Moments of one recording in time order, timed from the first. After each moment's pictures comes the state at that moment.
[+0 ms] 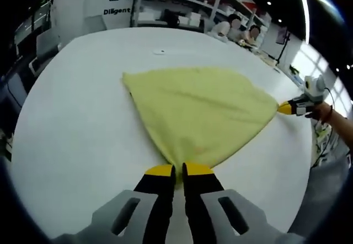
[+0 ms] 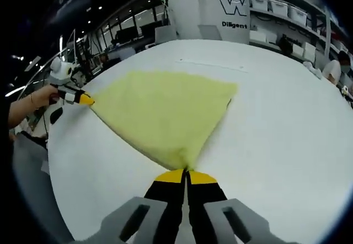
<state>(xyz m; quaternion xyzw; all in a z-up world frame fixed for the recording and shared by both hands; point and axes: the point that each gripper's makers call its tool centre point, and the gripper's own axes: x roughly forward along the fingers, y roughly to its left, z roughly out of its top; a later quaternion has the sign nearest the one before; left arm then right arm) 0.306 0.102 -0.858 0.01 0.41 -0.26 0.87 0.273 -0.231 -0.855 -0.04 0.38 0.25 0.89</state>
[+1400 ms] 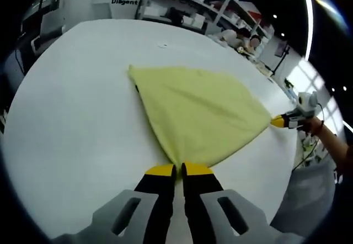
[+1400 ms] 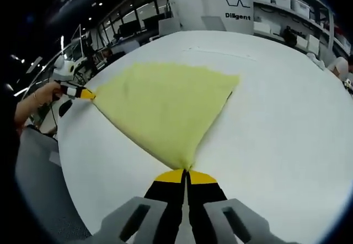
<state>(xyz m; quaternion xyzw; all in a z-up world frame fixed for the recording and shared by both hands) 0.255 0.118 -0.854 -0.07 0.43 -0.27 0.86 0.220 -0.221 -0.860 -0.03 0.42 0.27 0.87</state>
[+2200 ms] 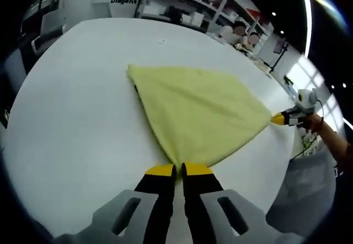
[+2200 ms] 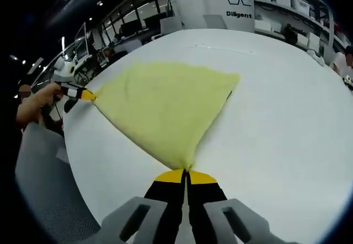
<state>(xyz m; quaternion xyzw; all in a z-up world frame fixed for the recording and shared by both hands) 0.221 0.125 -0.853 -0.06 0.43 -0.27 0.86 0.190 -0.214 -0.859 -0.03 0.43 0.27 0.86</state>
